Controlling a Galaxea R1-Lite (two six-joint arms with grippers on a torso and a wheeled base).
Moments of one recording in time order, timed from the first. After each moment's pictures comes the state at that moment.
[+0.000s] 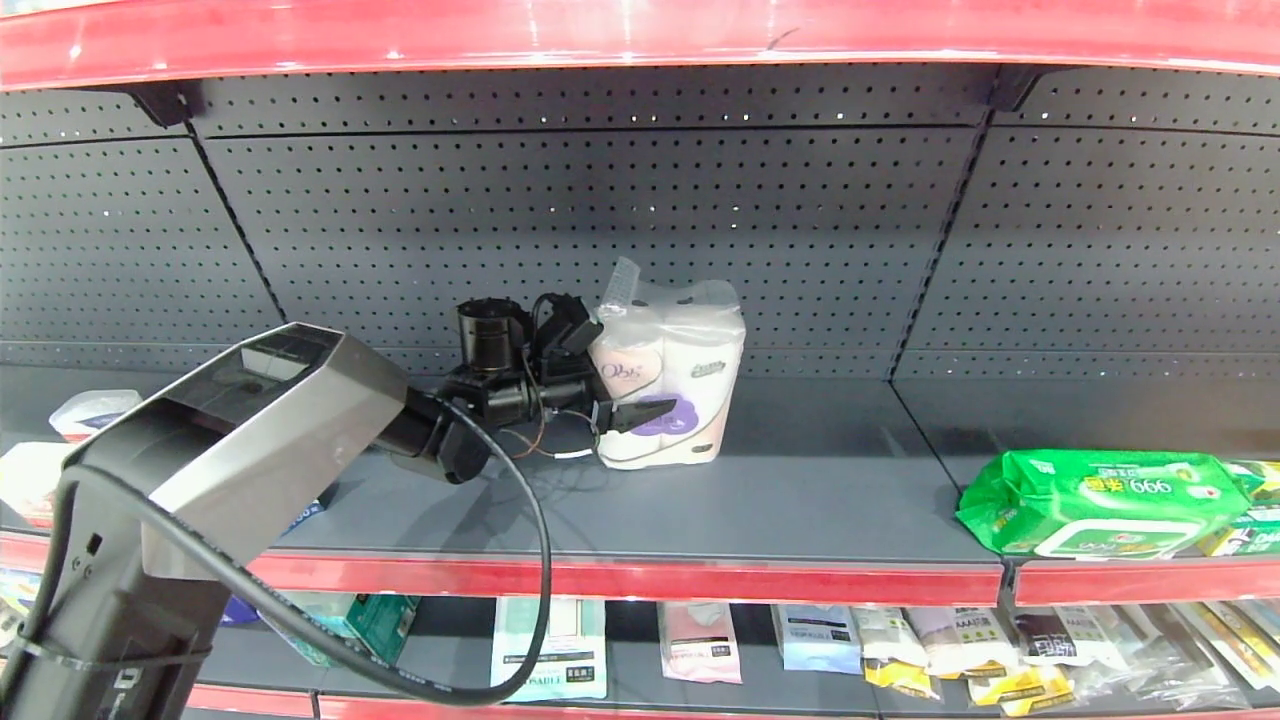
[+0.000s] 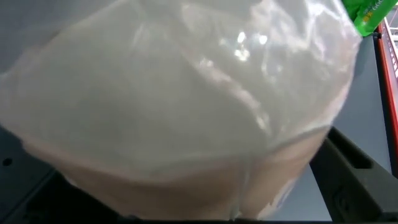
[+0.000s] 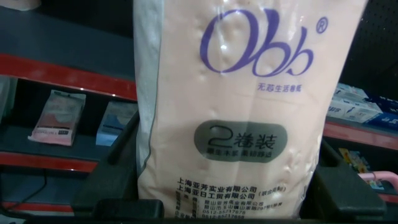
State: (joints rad) left arm -0.36 2.46 -1.45 -0.88 -0.78 0.28; right arm 0.07 0.09 -0.43 0.42 -0.22 -0.34
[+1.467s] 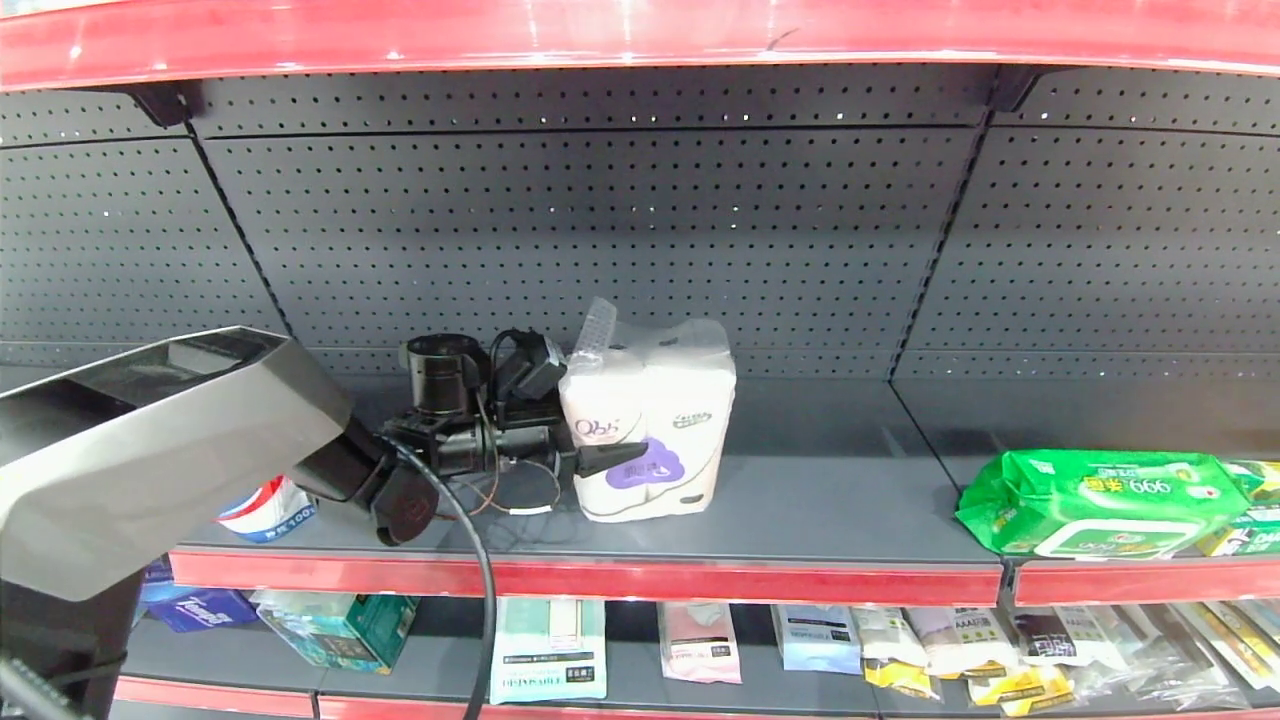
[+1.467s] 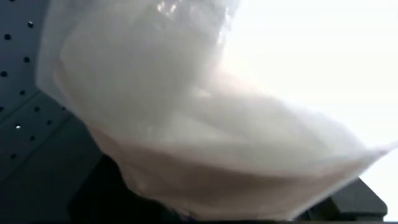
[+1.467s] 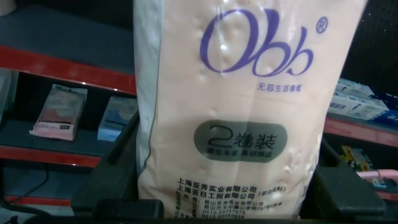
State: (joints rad) left arm -0.35 2.29 -1.04 -1.06 -0.87 0.26; right arm 0.07 0.10 -0.41 0.42 -0.22 -0.34
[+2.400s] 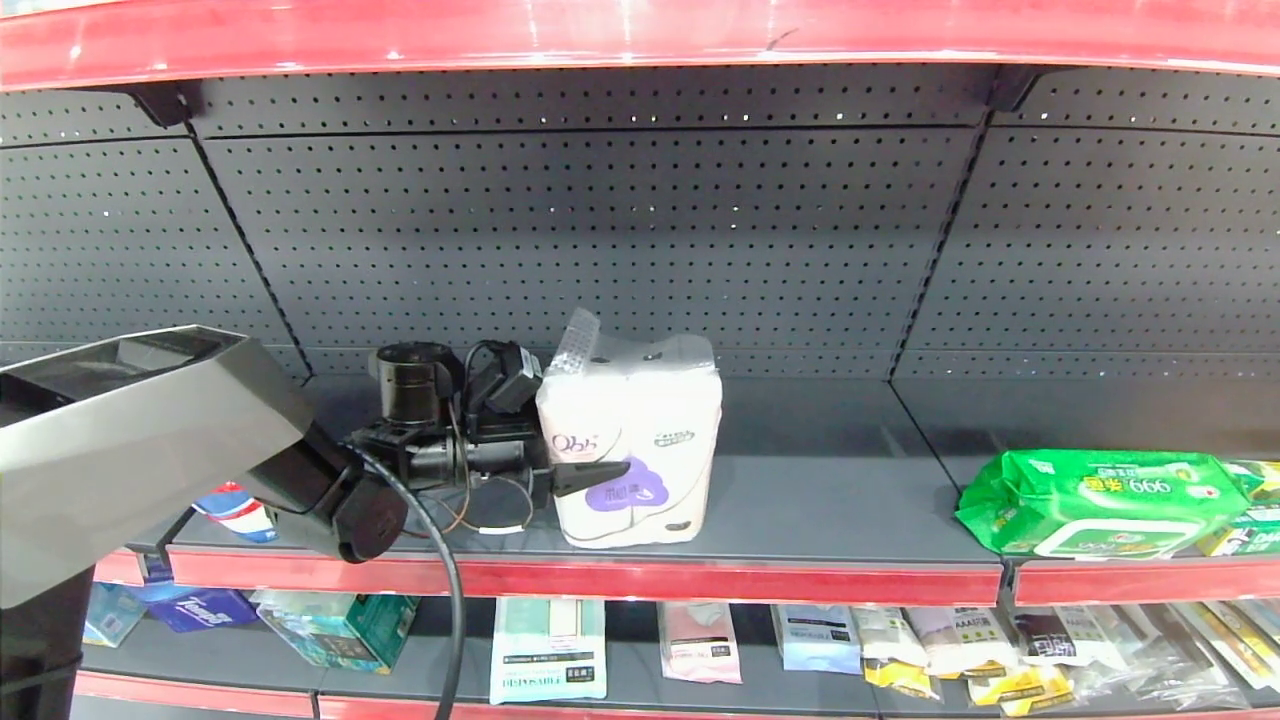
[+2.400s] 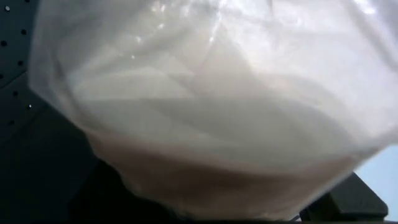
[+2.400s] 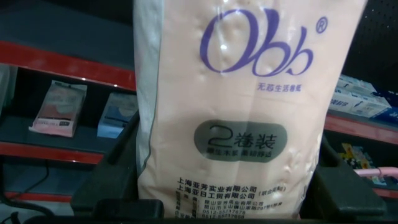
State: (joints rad) left arm -0.31 2.23 -0.92 -1.07 -0.93 0.27; right arm 0.07 0.10 -0.39 0.42 -0.22 -0.34
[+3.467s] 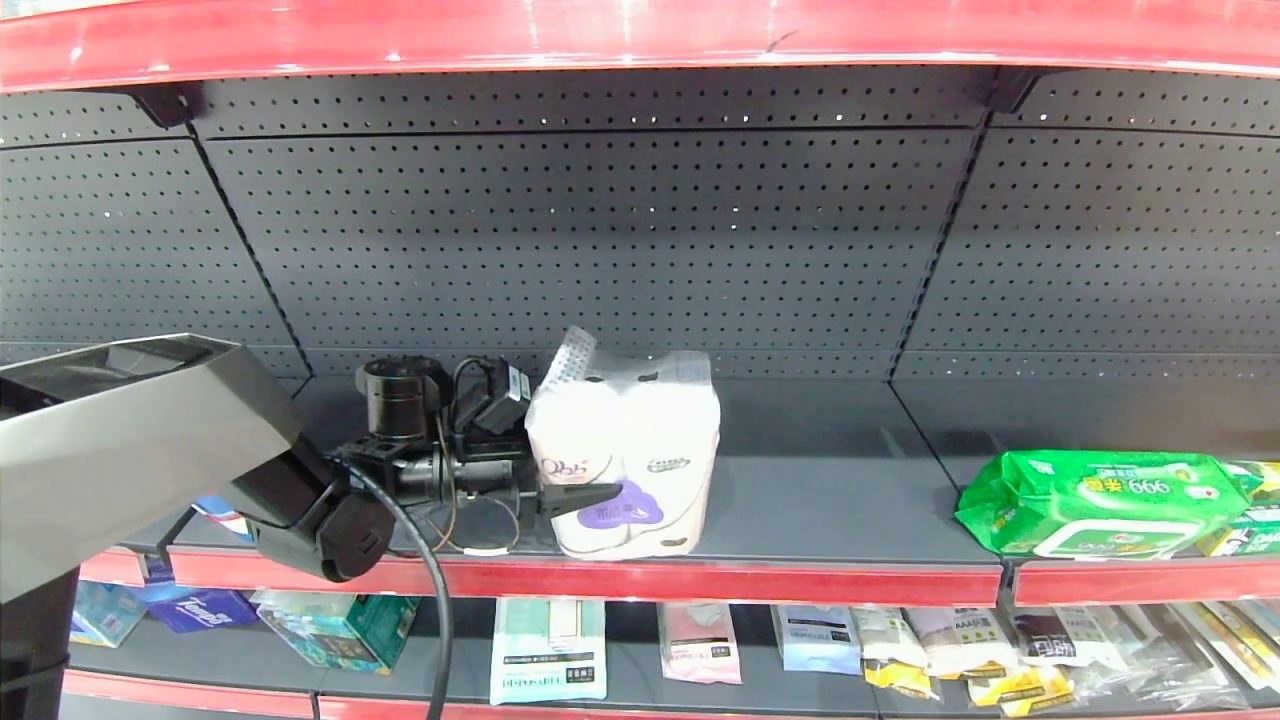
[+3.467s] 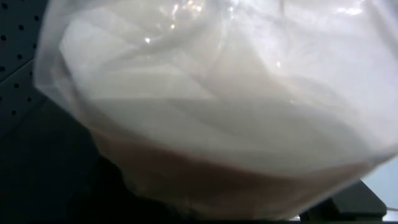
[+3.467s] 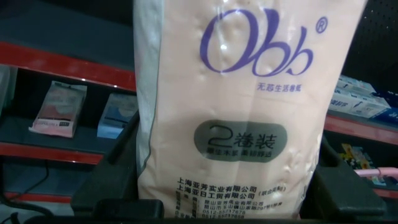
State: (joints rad) left arm -0.31 2.22 -0.84 -1.09 -1.00 0.35; right arm 0.07 0.10 -0.40 0.42 -0.22 -0.34
